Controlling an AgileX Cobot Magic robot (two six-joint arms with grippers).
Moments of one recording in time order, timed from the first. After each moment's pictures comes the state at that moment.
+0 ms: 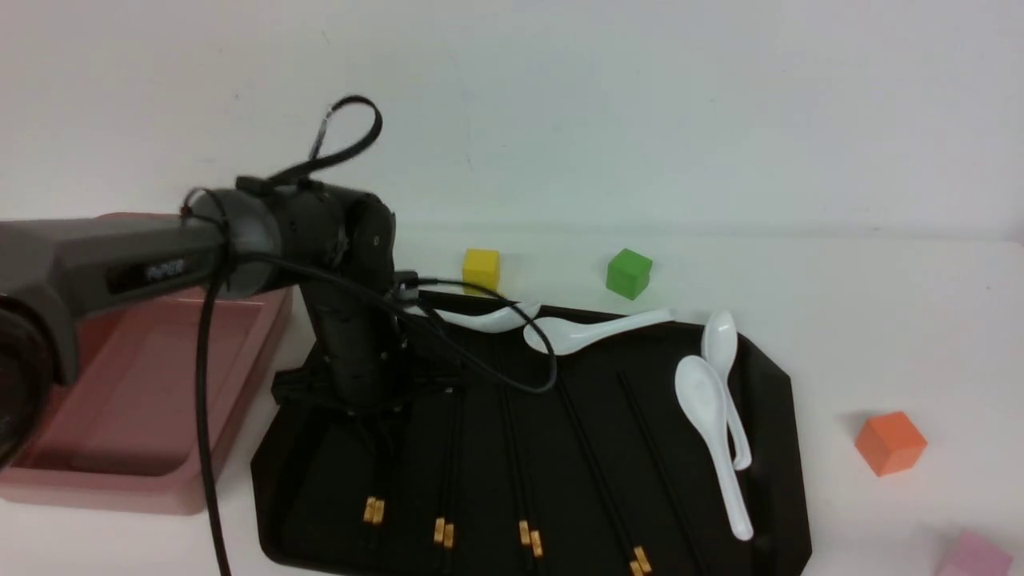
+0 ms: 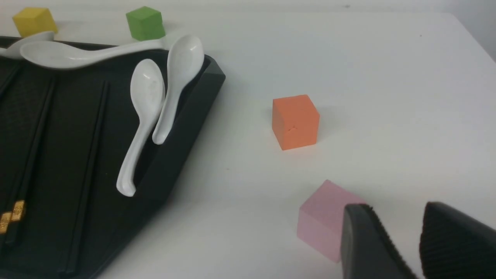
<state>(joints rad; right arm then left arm) 0.03 -0.01 0.02 -0.04 0.37 0.11 -0.39 2.03 -1.51 -0.05 0.97 -0.42</state>
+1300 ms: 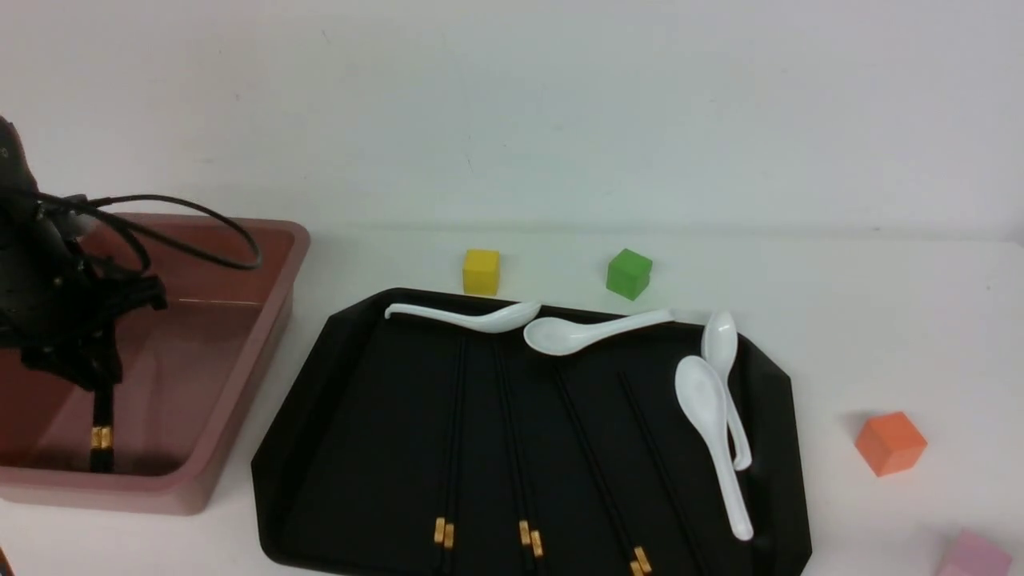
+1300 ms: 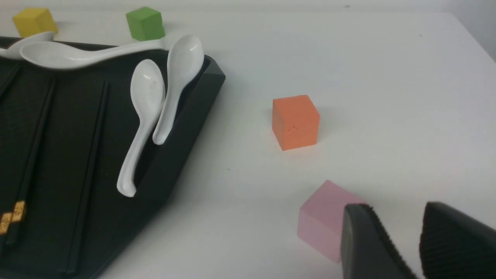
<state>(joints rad) 0.03 -0.01 0.02 -0.04 0.37 0.11 0.17 1.96 -1.49 -0.02 0.95 -0.23</state>
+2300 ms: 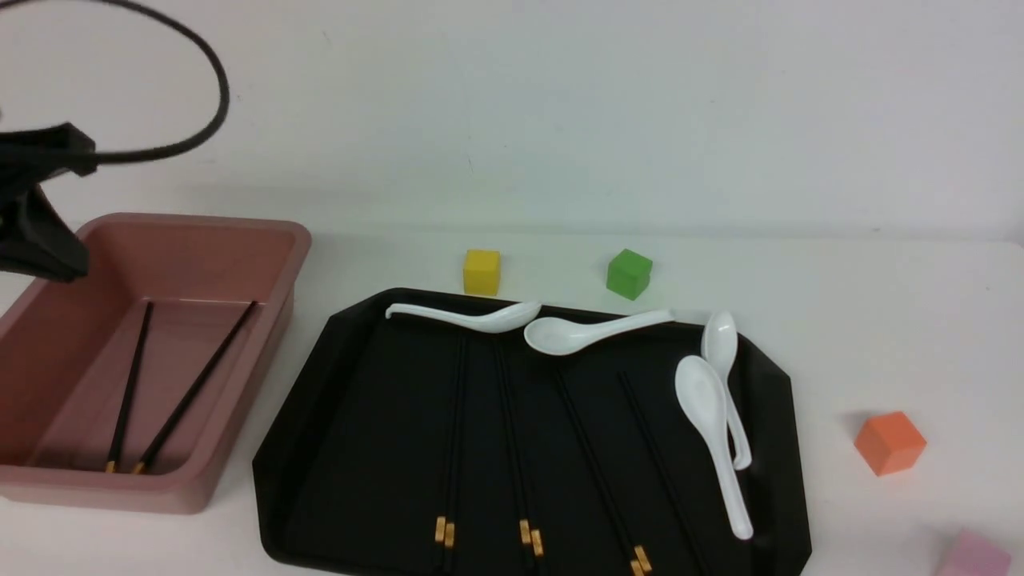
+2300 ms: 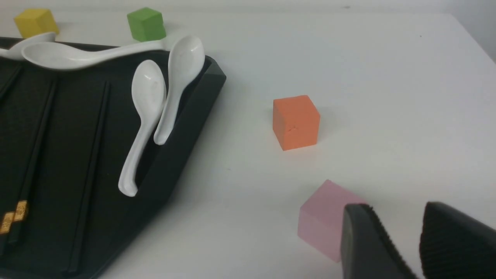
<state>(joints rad) 0.03 -0.01 0.02 -0.04 0.37 0.11 0.17 1.34 -1.32 -0.37 1.09 0.01</state>
